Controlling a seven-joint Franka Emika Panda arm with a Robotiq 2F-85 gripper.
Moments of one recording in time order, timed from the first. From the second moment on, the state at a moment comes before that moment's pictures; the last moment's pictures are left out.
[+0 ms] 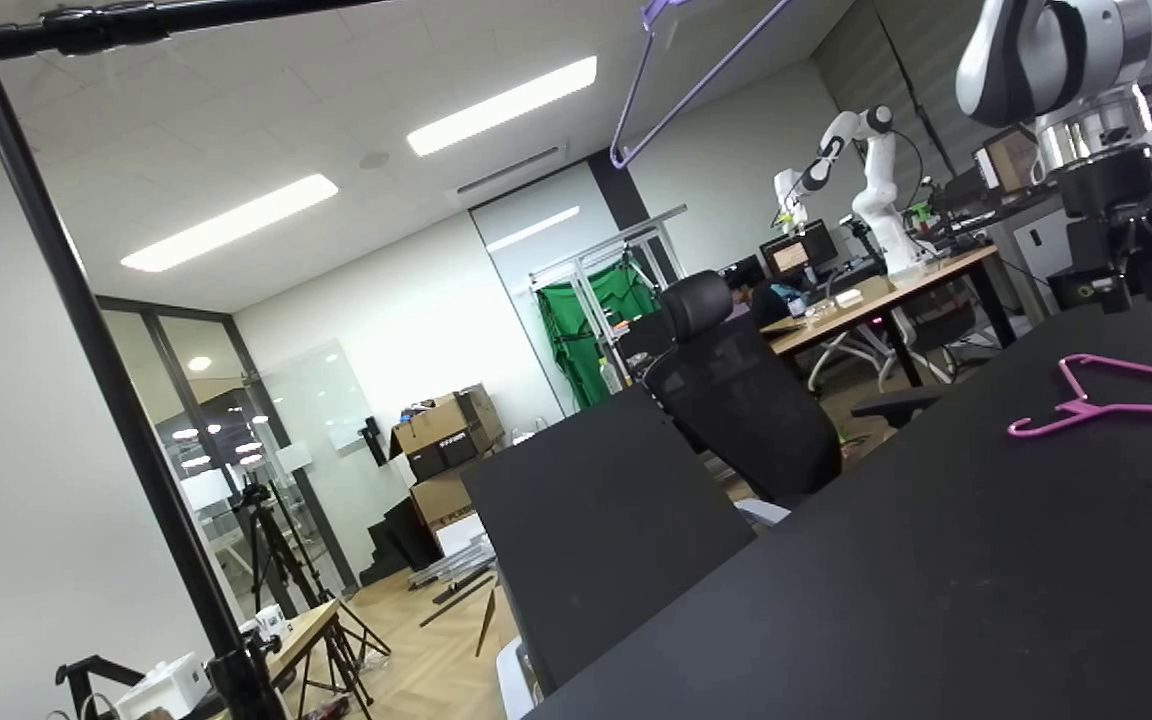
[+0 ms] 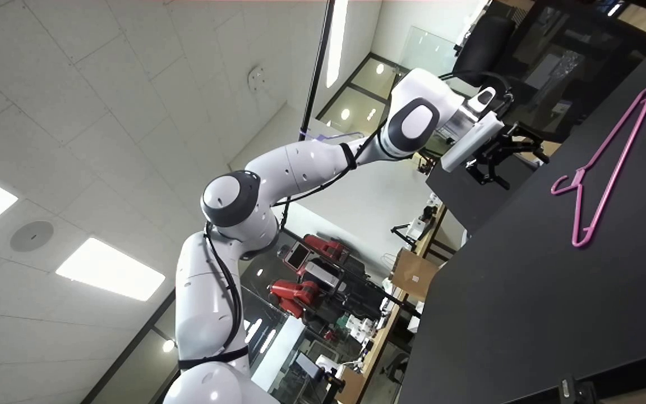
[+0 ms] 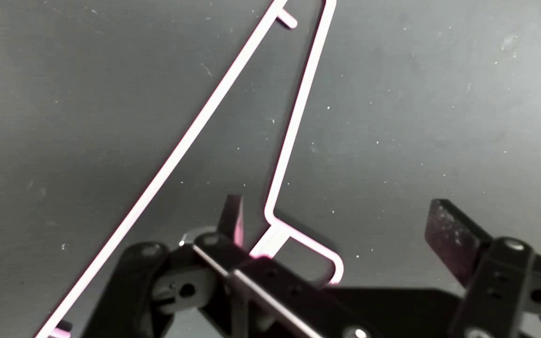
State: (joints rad) arm -0.15 0.79 -0.35 -1.56 0.57 2.19 -0.80
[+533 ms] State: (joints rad) arm -0.31 0.85 -0.13 -1.57 0.37 2.36 -0.69
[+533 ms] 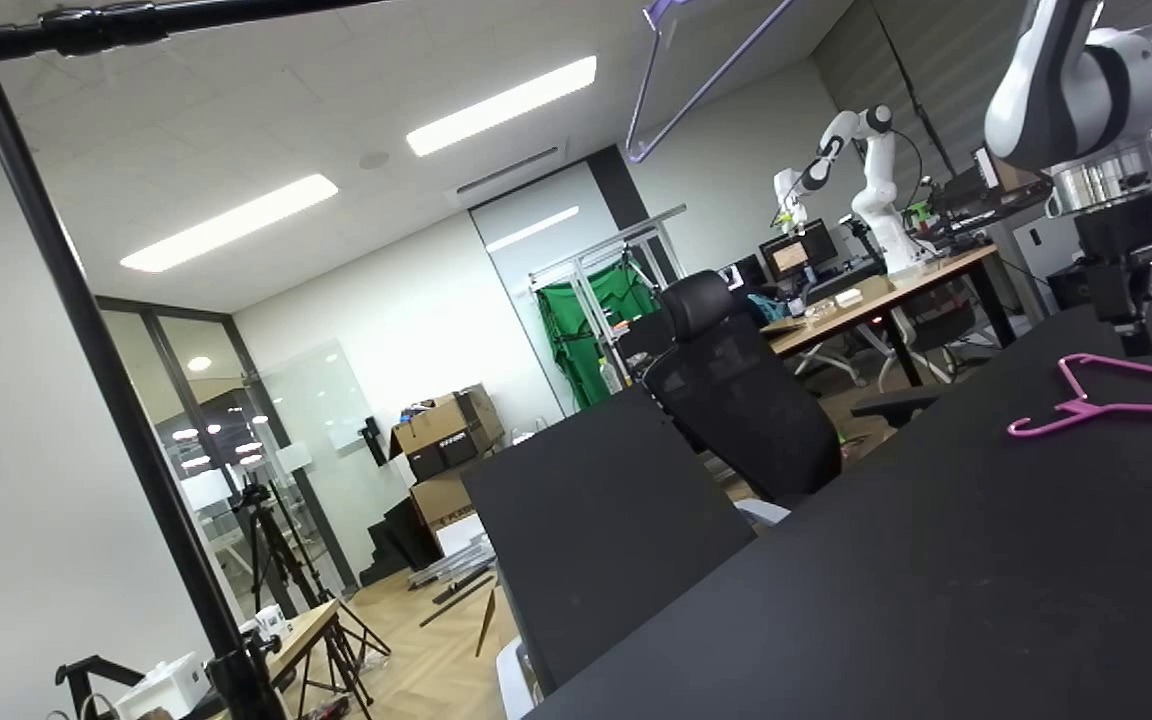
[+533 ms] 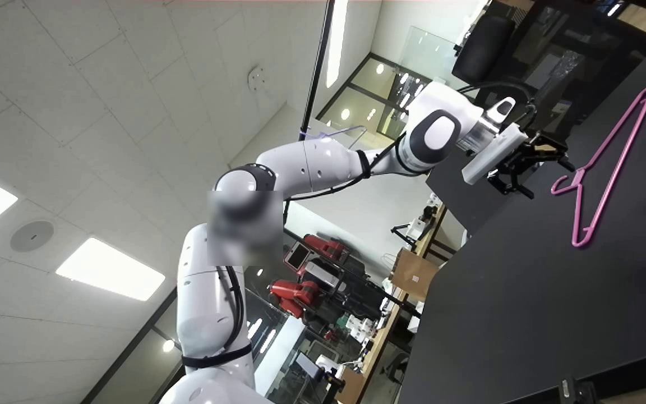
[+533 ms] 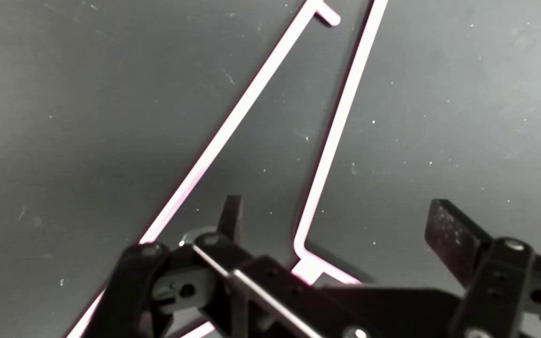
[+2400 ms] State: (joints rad) arm -0.35 0.93 -0.05 -1.61 0.27 2.56 -0.37
